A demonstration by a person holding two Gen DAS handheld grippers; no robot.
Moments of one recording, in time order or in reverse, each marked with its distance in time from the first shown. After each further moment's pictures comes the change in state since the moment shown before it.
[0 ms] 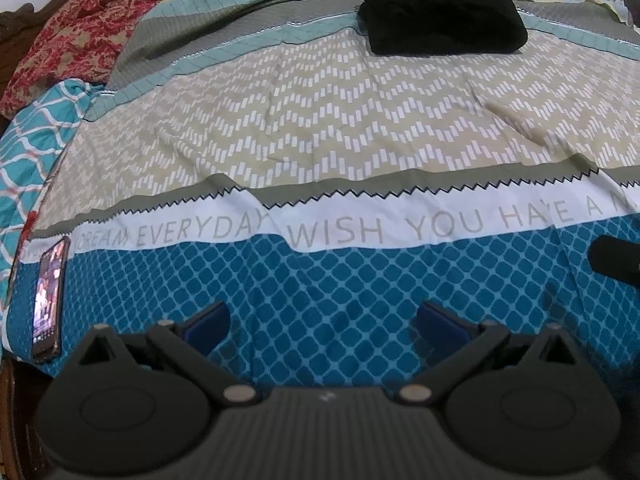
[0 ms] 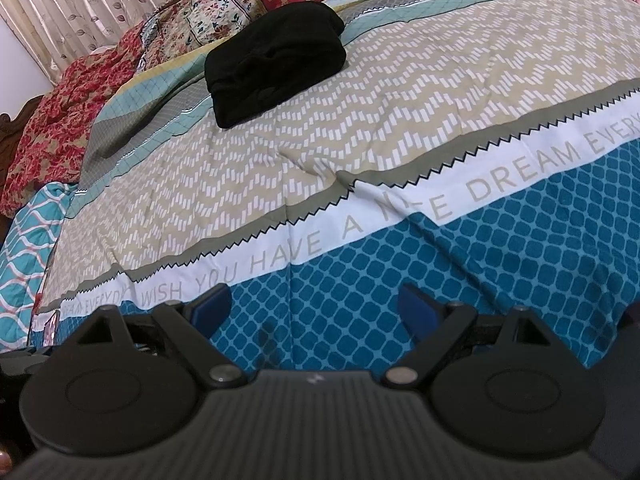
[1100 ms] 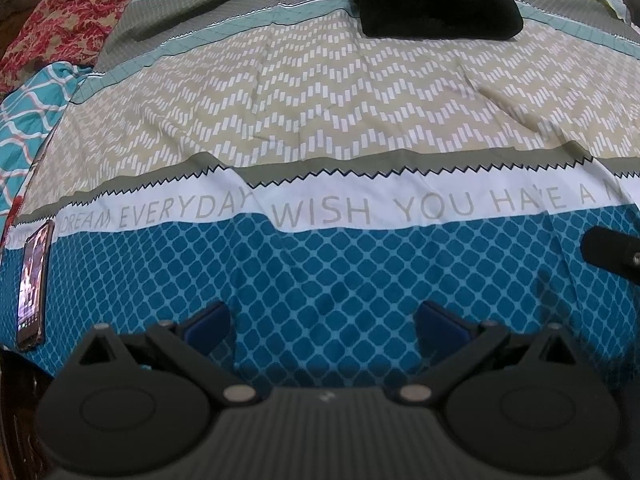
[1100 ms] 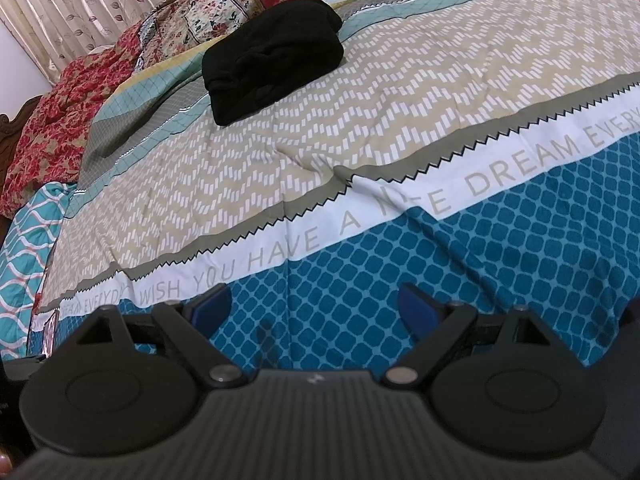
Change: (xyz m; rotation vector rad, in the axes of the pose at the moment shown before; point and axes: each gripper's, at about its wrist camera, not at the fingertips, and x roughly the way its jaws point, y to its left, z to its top) left arm 0.007 0.000 -0.003 -0.008 0.044 -0.035; right arm 0.002 0.001 -0.003 0.006 0.003 -0.002
